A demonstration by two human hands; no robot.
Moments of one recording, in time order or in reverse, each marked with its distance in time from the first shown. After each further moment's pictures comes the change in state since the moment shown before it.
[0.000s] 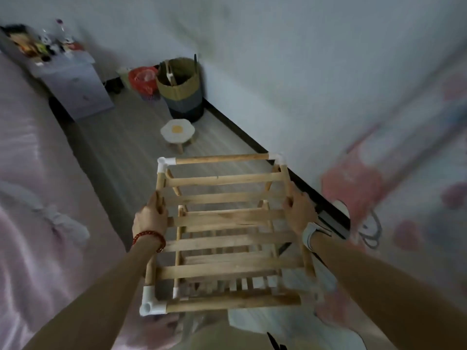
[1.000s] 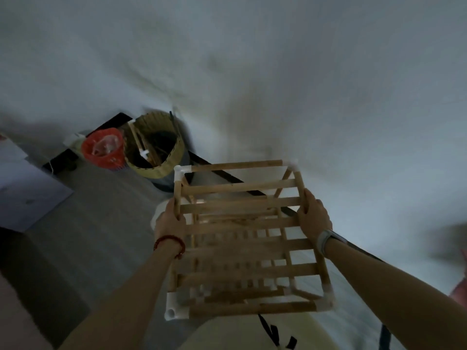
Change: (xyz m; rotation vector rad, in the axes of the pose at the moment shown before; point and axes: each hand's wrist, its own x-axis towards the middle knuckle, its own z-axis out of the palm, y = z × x) left_hand 0.679 0.202 0.060 0.013 -0.229 0.152; right_hand 0.583 -0.214 0.063 0.162 0.118 0.344
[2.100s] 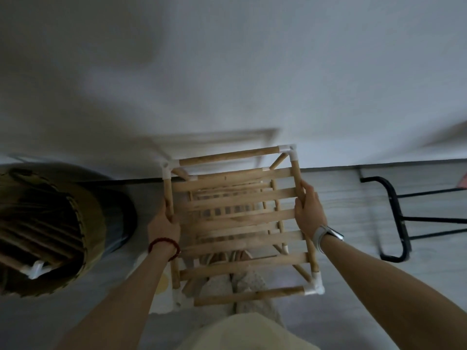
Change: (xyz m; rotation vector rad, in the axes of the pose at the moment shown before) left_hand 0.375 0.086 0.196 0.317 -0.536 0.198; right_hand 0.226 0.012 0.167 0.211 0.209 0.647
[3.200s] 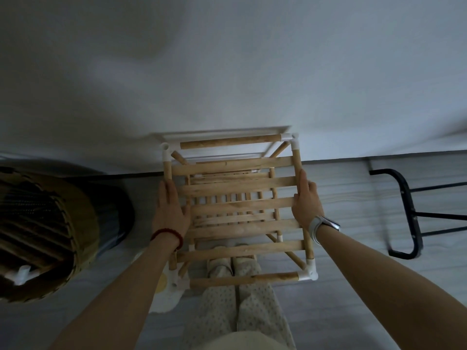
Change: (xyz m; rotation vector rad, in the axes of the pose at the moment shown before) left_hand 0.047 0.002 0.042 0.322 -0.096 0.295; right_hand 0.048 0.013 0.035 -0.122 -0.105 0.019
